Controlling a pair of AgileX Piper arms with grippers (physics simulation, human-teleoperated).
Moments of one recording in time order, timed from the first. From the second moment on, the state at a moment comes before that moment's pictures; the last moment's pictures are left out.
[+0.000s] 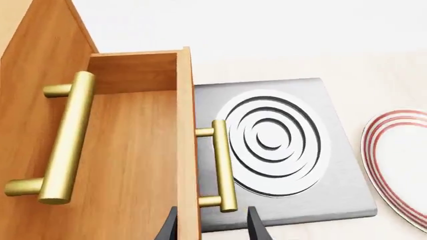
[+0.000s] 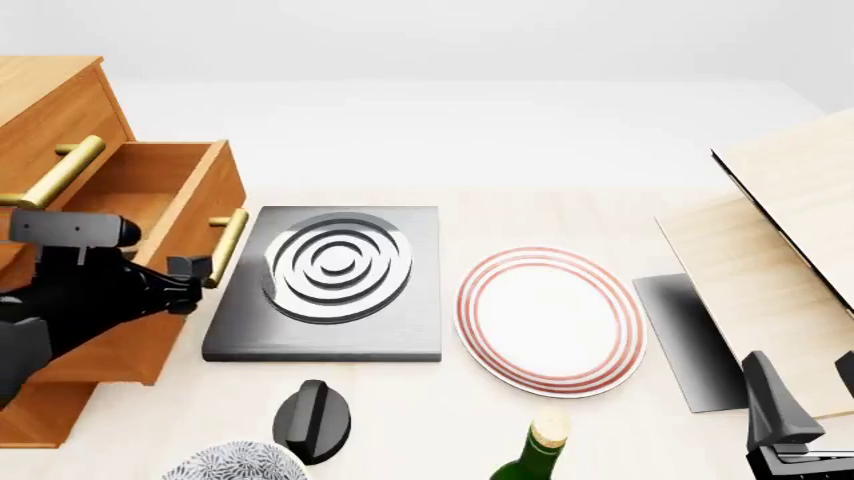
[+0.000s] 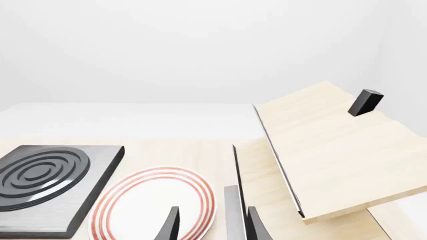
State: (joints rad) left arm -0.09 1.04 -0.55 0.10 0.00; right arm 0.00 0.01 0.00 -0.01 -0.01
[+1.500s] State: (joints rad) left arm -0.28 0.56 -0.76 0.36 0.08; right arm 0.00 0.01 0.00 -0.01 -0.01
